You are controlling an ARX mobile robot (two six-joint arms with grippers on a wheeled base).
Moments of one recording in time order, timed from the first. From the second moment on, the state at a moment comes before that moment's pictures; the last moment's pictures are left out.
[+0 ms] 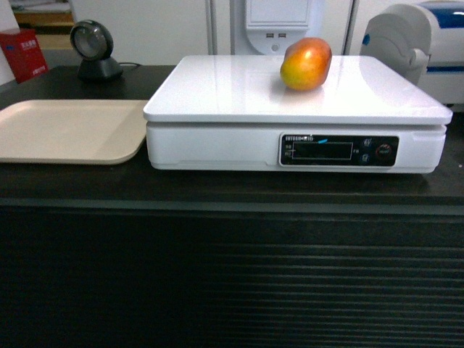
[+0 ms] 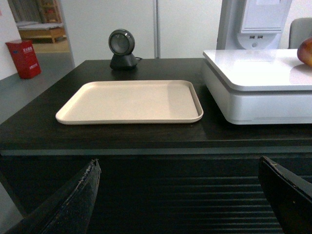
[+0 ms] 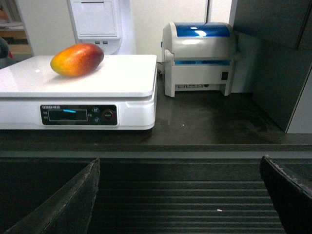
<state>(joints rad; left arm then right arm) 0.00 0.00 0.01 0.00 0.00 0.00 0.00 0.00 0.01 0.00 0.00 0.00</state>
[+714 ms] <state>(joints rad) 0.00 0.00 0.01 0.00 0.00 0.00 0.00 0.00 0.01 0.00 0.00 0.00</state>
